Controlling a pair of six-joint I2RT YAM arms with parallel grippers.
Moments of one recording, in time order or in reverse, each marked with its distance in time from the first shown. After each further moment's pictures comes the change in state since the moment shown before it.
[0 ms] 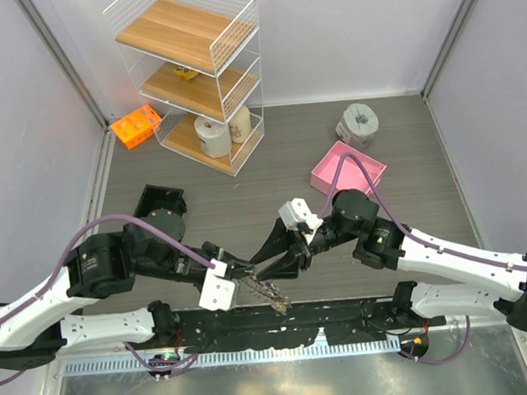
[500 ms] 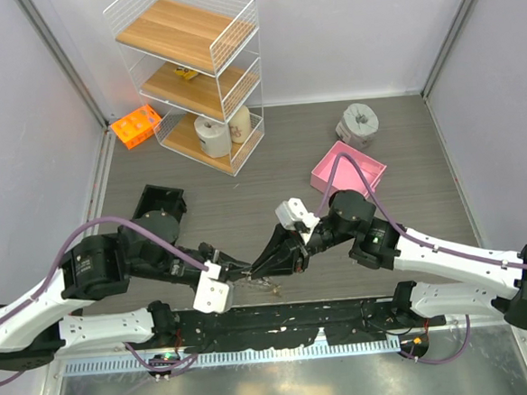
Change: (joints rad) left arm -0.001 -0.020 0.000 -0.002 0.003 0.005; right arm 0.009 0.028 -0.002 0.050 -0.018 0.043
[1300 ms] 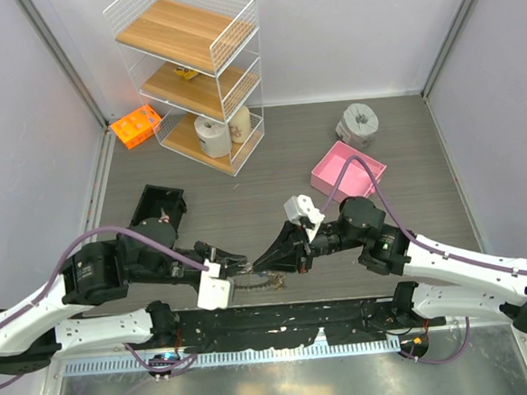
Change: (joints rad) left arm 0.001 -0.066 -0.087 0.048 -0.116 -0.009; right arm 0.004 -0.084 -0.068 -0.018 0.169 0.058
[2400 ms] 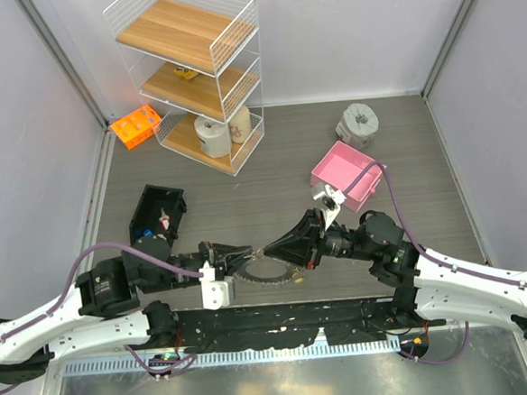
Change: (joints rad) left arm 0.000 -0.162 -0.336 0.387 -0.099 -0.003; right arm -0.028 -0.147 -0.214 0.181 0.321 0.395
